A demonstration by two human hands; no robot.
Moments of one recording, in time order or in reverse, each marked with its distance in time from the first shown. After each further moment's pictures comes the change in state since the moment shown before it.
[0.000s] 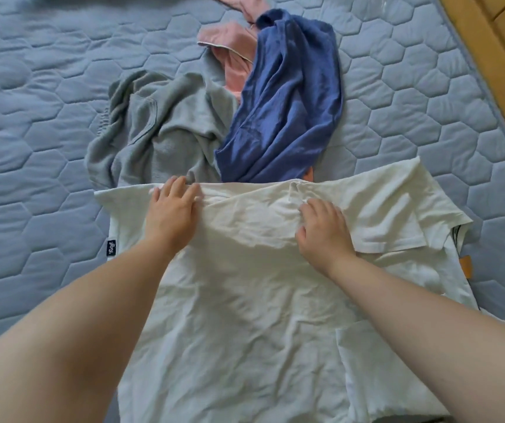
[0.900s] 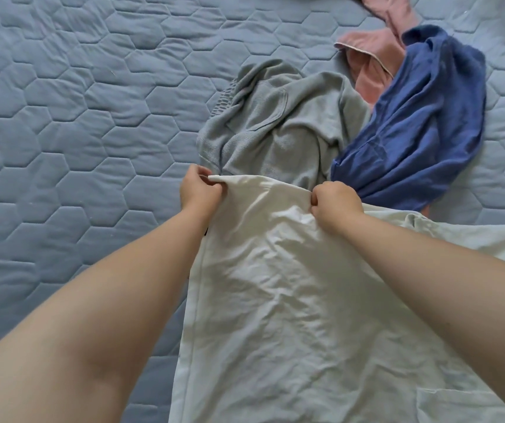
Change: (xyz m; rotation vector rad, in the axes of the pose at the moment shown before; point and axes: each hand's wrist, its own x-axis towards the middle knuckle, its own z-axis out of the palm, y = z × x) left_hand -0.013 -0.119 -0.009 -0.942 0.258 -0.914; right_hand 0.126 -0.153 0.028 -0.139 -0.235 -0.124
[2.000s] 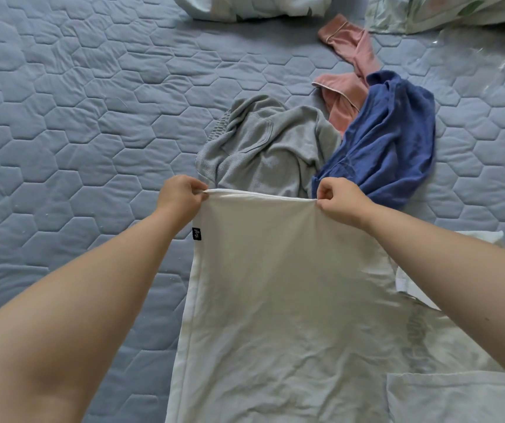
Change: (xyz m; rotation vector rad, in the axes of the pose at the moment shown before) left_hand -0.028 0.038 -0.066 0.430 -0.126 0.319; right_hand -0.041 0.031 -0.077 0.481 0.018 -0.069
